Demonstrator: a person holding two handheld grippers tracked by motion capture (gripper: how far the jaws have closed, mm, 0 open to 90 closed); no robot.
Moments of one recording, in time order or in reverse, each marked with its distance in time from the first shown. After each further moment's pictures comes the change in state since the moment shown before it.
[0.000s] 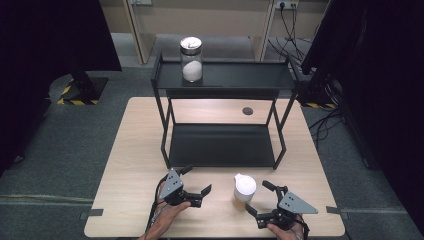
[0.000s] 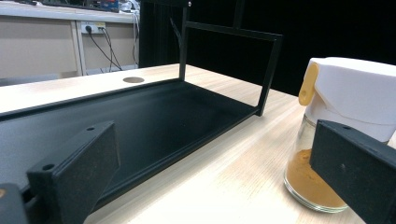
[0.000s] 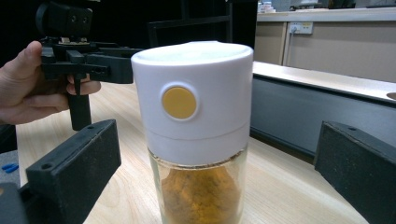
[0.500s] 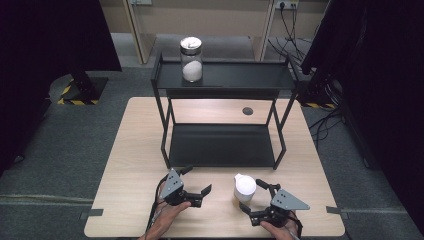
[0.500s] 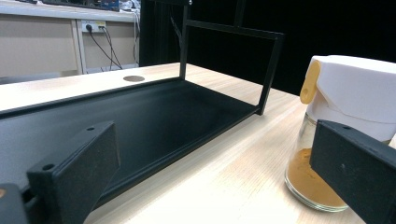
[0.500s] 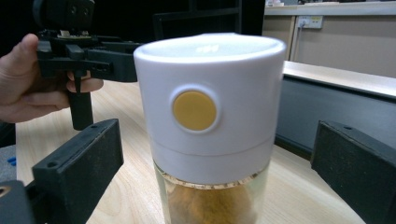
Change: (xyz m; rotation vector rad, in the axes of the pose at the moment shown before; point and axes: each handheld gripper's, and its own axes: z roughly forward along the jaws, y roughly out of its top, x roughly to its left) left arm 0.000 -0.001 0.001 0.001 0.002 -0.002; right arm 0.001 0.004 0.018 0.027 0.021 -0.006
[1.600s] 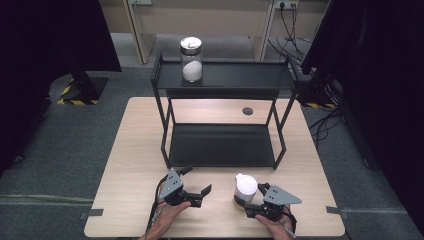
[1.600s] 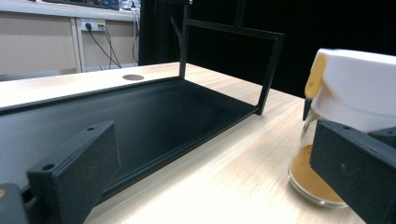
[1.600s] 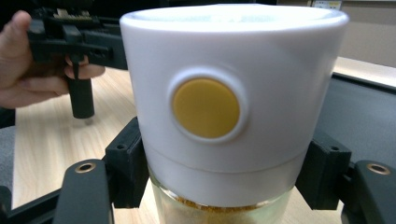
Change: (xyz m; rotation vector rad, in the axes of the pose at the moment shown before) left arm 0.001 -0.001 0.000 0.002 -0.002 -0.013; right arm -0.006 0.015 0.014 0.064 0.039 -0.024
